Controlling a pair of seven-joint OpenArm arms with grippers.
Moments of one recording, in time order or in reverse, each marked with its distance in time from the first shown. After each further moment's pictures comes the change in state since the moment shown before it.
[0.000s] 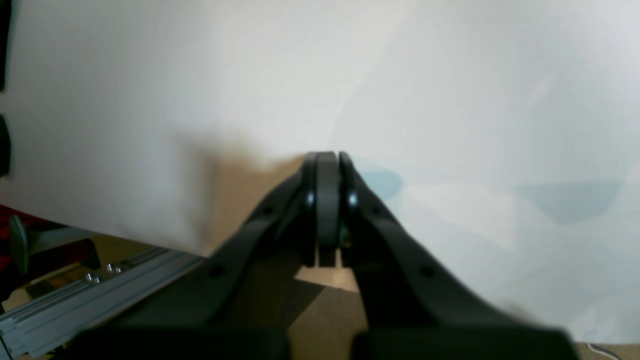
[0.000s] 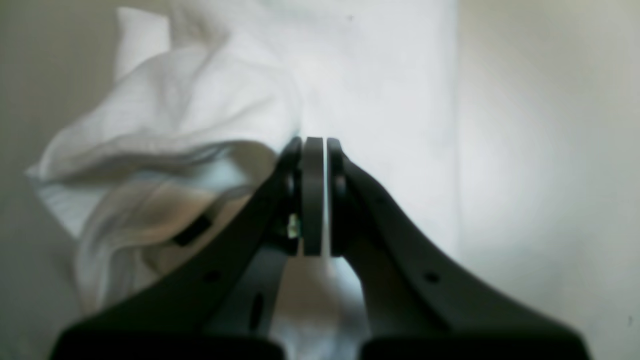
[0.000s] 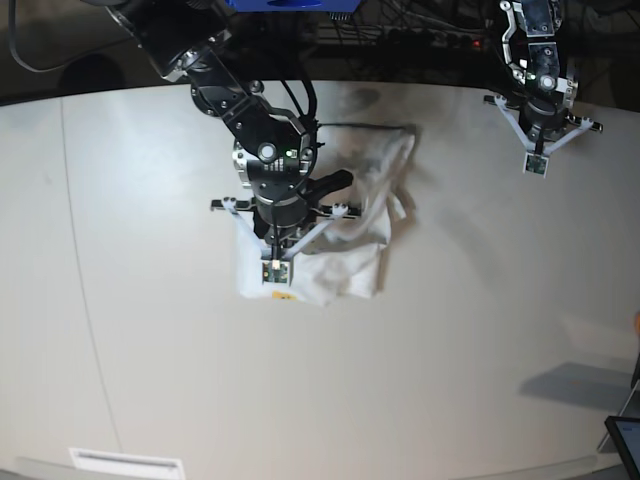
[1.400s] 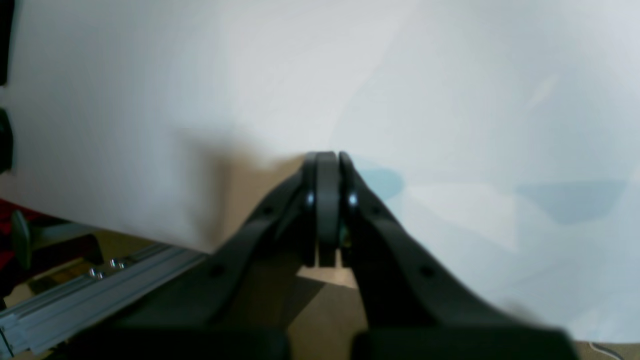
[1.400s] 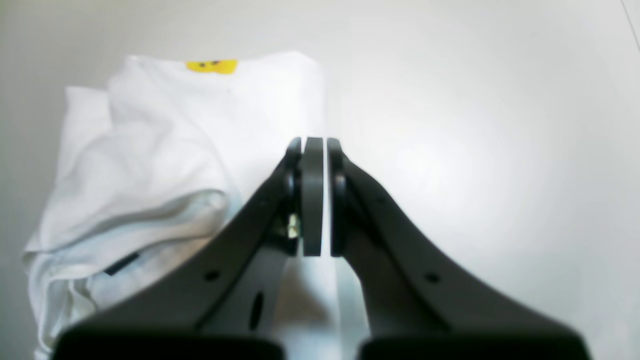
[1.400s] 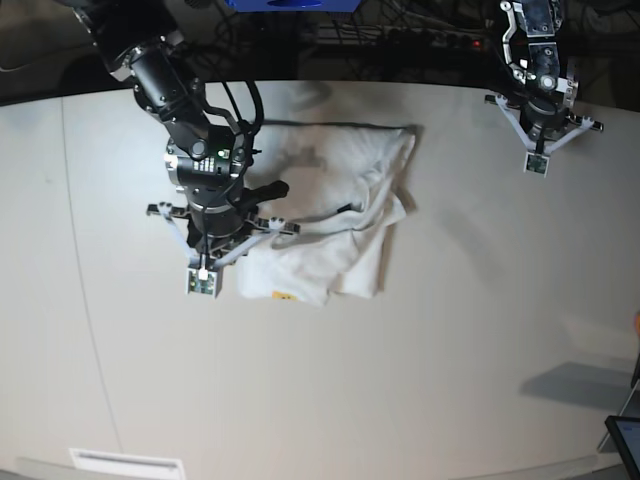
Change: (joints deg) left arm 0.0 0.0 0.0 -0.1 0.2 0.0 0.0; right arm -1.7 8.8 6.6 11.5 -0.4 0.0 -5.5
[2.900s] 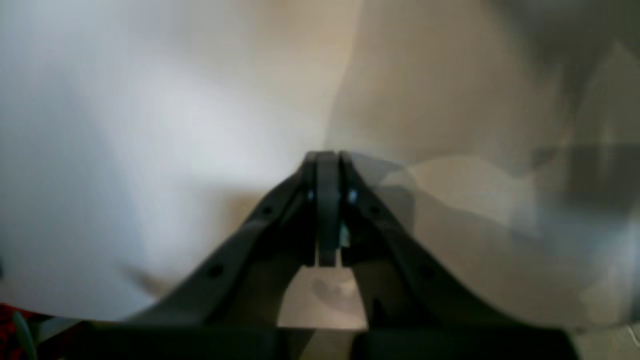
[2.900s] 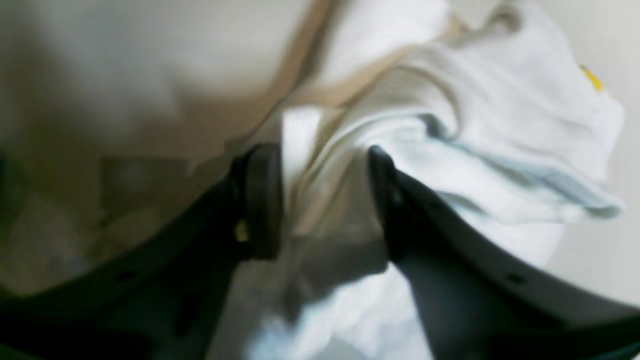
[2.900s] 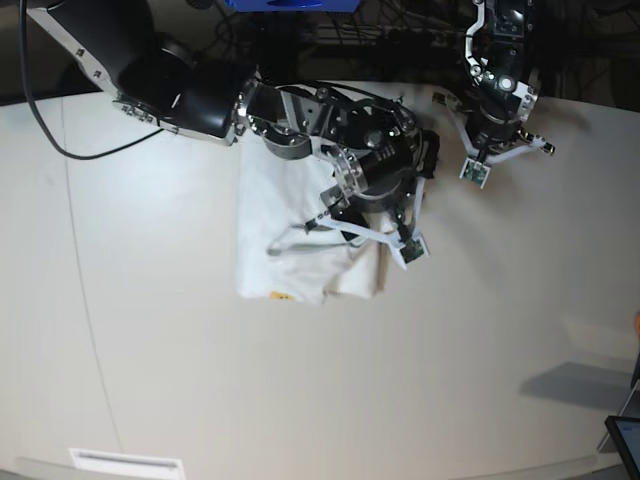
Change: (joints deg) left arm -2.2 0.0 14.6 5.5 0.3 -0.3 4.8; right arm 22.4 -11.2 -37.7 -19.3 0.1 0.0 -17.3
